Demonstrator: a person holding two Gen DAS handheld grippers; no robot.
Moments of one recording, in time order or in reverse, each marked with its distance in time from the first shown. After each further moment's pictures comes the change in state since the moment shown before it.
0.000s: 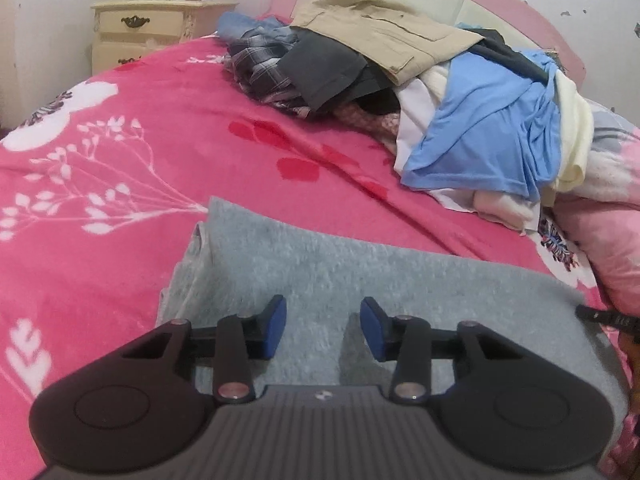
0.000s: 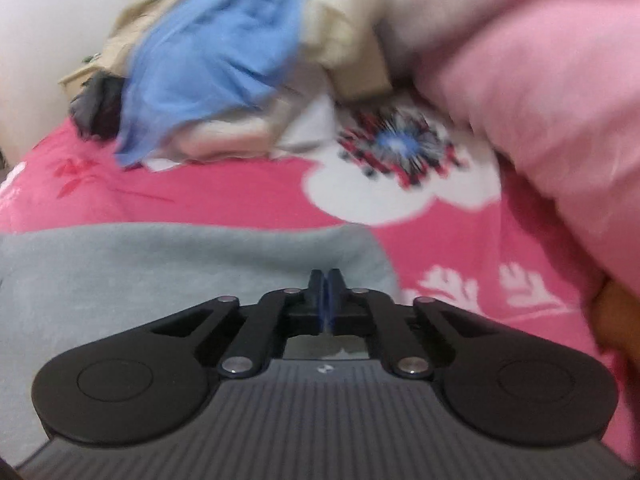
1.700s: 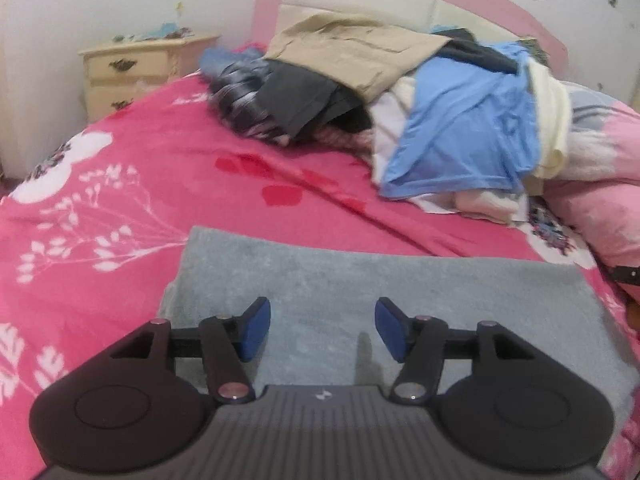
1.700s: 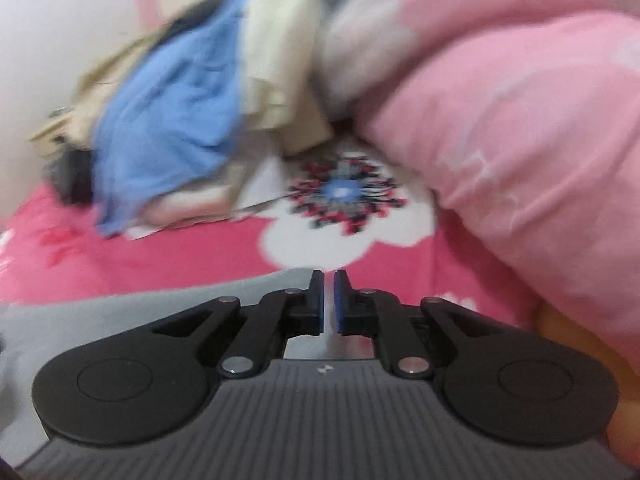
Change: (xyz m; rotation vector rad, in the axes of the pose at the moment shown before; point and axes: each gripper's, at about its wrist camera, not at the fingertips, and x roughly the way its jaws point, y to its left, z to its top) left arm -0.029 -0.032 -0.001 0.113 -0.060 0.027; right arm -0.071 0.013 0.006 0.058 -0.065 -0.048
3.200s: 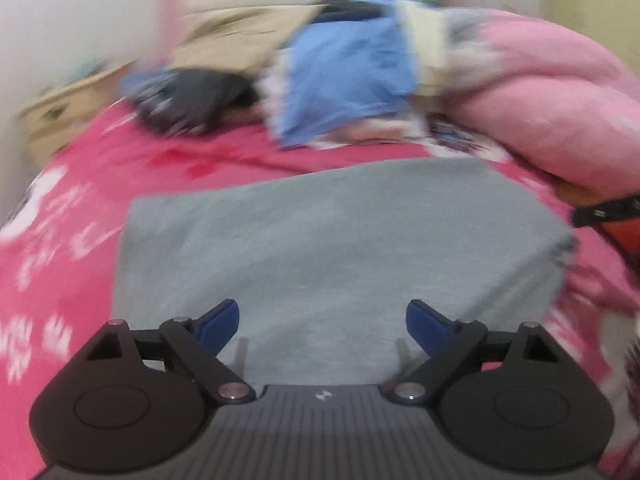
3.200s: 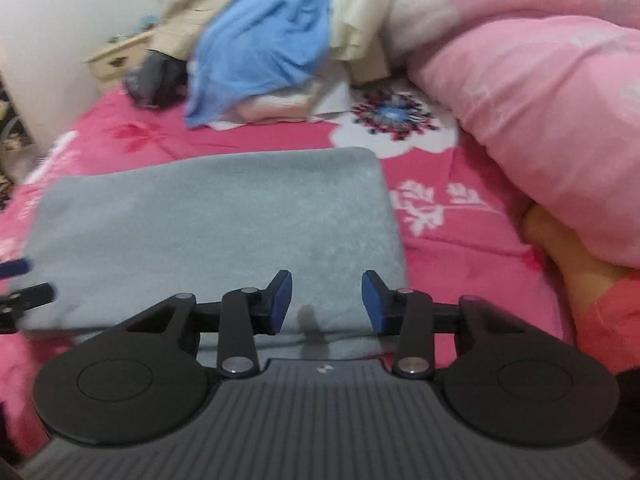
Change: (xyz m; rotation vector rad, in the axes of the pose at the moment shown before) left arm -0.073 -0.057 -0.063 0.328 0.059 -0.118; right arm -0.090 0.024 -0.051 -0.121 0.173 0.100
